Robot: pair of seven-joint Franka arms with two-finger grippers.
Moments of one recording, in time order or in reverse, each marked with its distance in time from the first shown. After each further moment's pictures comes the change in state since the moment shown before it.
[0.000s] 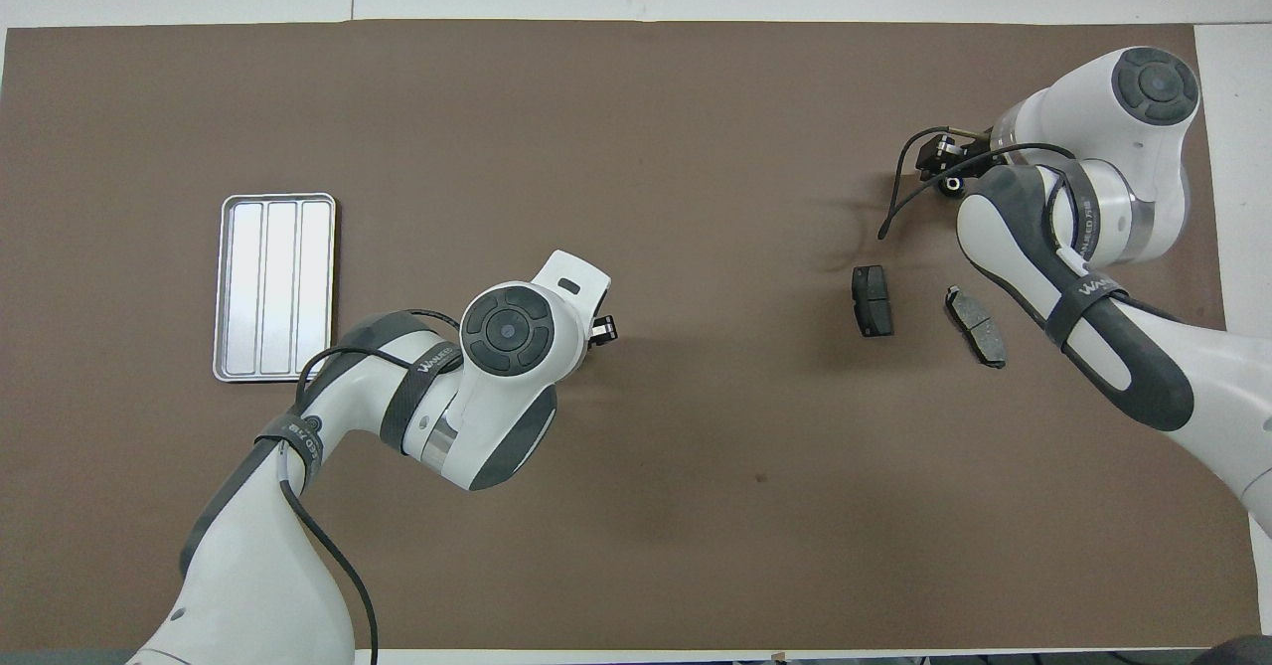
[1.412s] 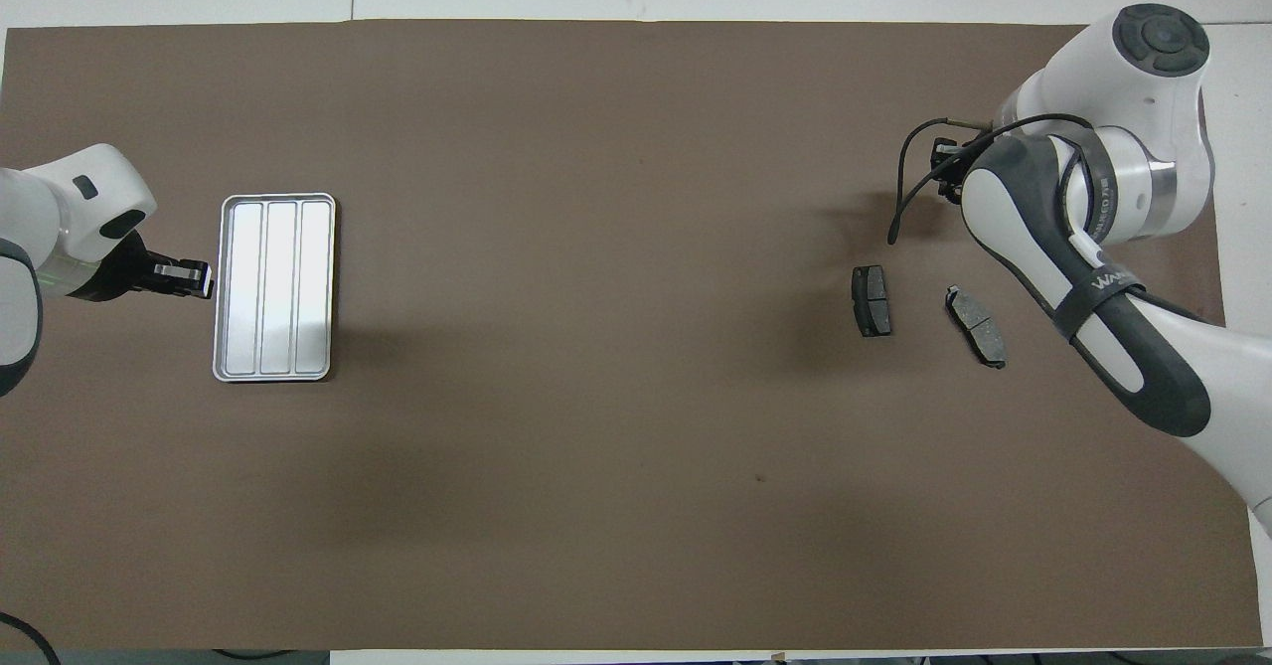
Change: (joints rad) left arm 0.614 -0.232 0.044 0.005 -0.001 -0.306 1.048; right arm 0.078 -0.105 0.014 0.150 -0.004 -0.408 0.002
